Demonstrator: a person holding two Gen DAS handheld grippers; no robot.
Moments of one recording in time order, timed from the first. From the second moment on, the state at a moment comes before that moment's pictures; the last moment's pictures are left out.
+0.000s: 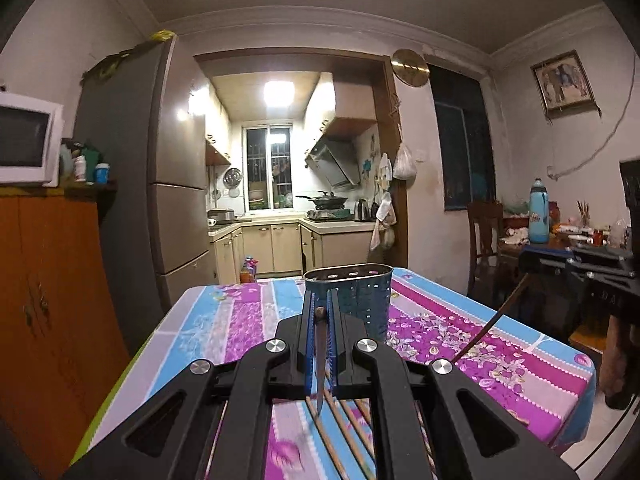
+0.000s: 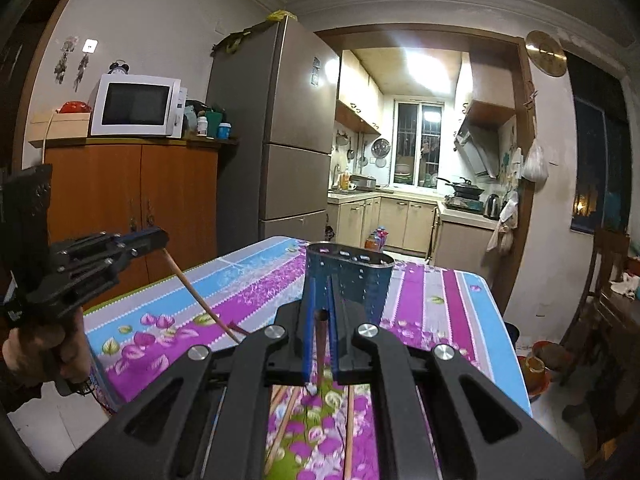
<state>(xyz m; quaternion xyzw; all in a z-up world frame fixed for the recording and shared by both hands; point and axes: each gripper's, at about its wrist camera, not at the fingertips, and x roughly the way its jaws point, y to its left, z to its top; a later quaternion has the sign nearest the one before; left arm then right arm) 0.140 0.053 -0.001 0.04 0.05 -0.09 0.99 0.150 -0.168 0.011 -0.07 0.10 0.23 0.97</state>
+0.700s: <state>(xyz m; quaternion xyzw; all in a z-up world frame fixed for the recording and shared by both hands) 0.208 0.039 0.063 0.04 0.10 -0.12 0.99 0.218 -0.158 0.053 -0.06 0.14 0.24 0.96</state>
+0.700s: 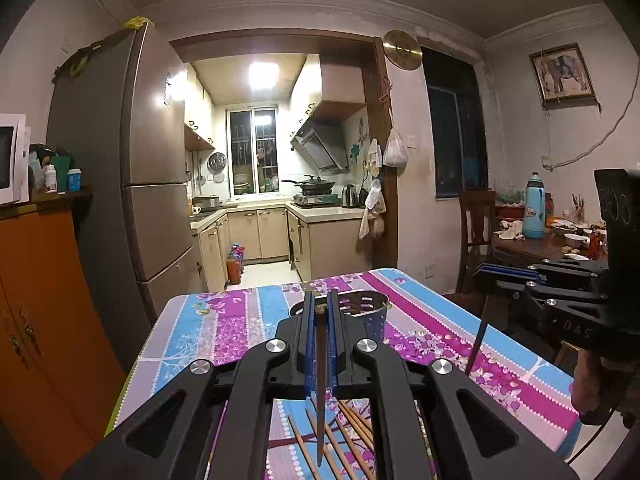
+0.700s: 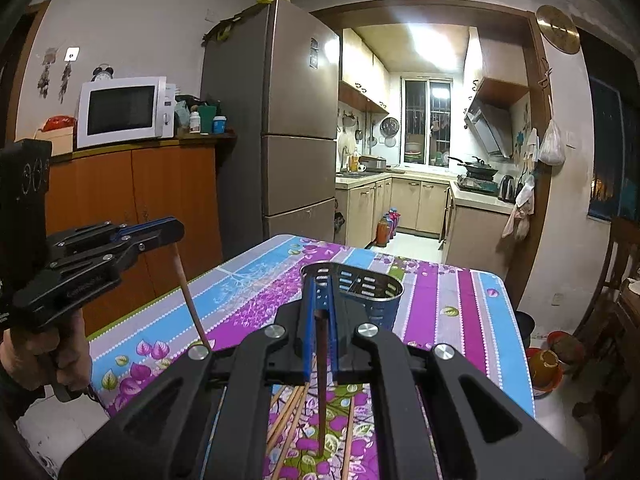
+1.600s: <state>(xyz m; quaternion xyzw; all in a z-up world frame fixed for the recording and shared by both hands) 0.321 0.027 0.185 0.00 0.10 -0.11 0.99 0.327 -0.156 0.177 -0.03 0.11 0.22 0.97</state>
